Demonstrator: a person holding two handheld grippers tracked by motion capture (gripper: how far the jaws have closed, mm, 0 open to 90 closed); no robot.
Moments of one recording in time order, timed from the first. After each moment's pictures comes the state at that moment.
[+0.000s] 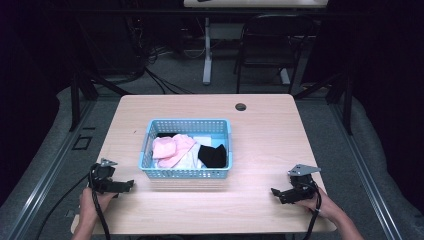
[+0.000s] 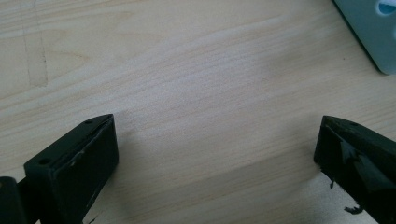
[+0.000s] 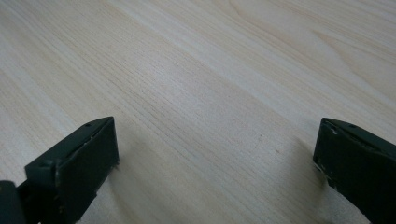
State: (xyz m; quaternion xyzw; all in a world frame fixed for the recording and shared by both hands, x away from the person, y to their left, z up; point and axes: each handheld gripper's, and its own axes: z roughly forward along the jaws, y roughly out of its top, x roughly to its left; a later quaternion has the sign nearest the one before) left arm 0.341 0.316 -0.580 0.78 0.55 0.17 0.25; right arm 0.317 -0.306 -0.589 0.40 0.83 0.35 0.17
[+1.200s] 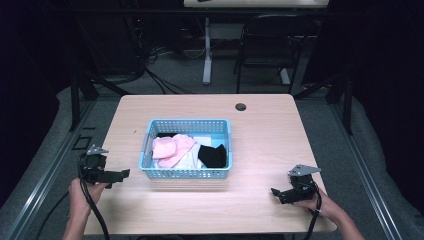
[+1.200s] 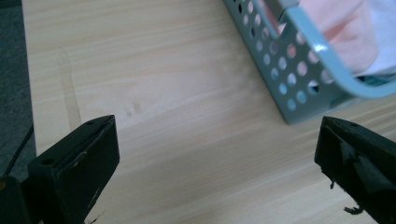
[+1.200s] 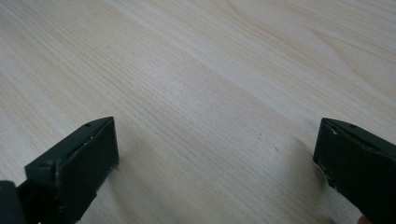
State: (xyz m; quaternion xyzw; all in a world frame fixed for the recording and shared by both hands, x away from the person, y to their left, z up) left arm 0.339 0.317 -0.505 0.77 0.54 0.16 0.31; right arm 0.316 -0.307 -0.589 0.41 0.83 0.34 0.17
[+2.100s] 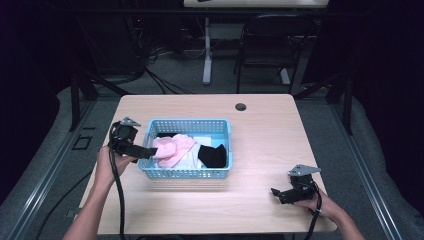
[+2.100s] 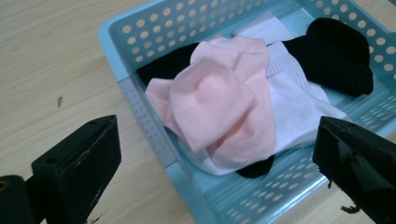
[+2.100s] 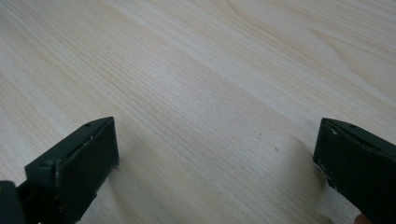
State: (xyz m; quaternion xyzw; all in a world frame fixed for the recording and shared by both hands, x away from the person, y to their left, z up) left arm 0.398 0.225 -0.454 0.83 0.45 0.15 0.30; right arm 0.316 -0.307 -0.589 0.41 0.83 0.34 0.17
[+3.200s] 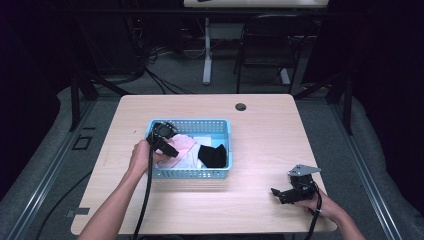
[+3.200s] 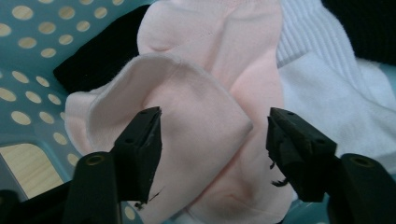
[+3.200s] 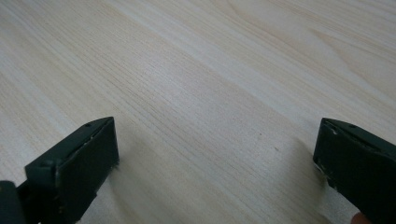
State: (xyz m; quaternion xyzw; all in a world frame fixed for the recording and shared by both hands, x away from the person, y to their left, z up) left arm 0.451 0.150 -0.514 0.88 0.42 0.10 0.17; right arm 0.316 -0.307 -0.589 0.41 0.83 0.34 0.17
